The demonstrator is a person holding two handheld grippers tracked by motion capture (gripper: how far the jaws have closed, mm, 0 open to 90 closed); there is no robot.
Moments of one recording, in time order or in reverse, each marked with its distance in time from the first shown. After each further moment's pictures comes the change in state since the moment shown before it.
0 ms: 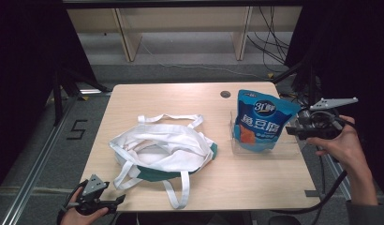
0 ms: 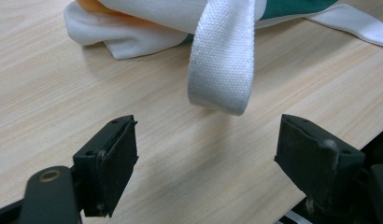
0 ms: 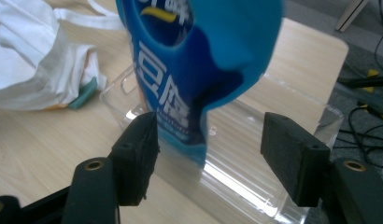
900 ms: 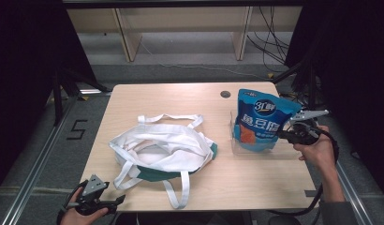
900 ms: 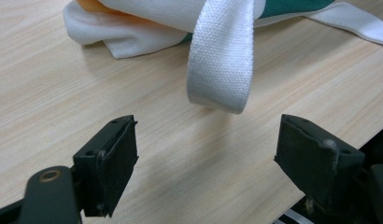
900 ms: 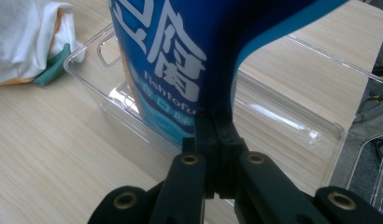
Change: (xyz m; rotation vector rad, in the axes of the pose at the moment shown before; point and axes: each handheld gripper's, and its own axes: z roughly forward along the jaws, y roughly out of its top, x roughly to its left) left arm 0.001 0.000 0.000 -0.004 -0.013 0.033; right arm -0.003 -0.025 0.063 0.035 -0.013 -0.042
